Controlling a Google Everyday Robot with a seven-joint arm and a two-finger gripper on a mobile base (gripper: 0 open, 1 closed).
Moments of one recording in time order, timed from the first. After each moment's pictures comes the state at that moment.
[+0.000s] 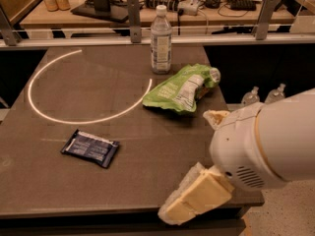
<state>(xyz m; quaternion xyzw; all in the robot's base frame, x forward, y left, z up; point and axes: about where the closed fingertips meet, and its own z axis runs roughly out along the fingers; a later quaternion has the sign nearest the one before) 0.327 -0.052 0.917 -0.50 0.80 0.14 0.30</state>
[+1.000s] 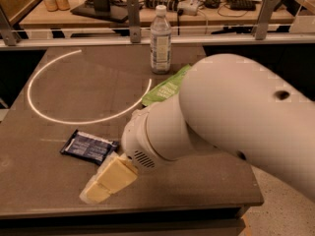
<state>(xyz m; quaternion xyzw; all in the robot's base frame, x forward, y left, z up) 0.366 0.080 0.883 -0.52 0.77 0.20 0.31</state>
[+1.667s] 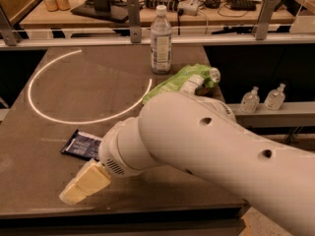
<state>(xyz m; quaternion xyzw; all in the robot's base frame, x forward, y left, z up) 0.381 0.128 0.838 -0.49 0.78 0.22 0.32</state>
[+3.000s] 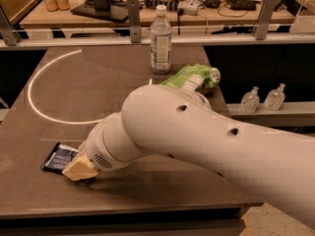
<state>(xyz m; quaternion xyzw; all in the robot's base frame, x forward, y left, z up) 0.391 0.158 0.833 -0.54 0.75 0.23 0.32</state>
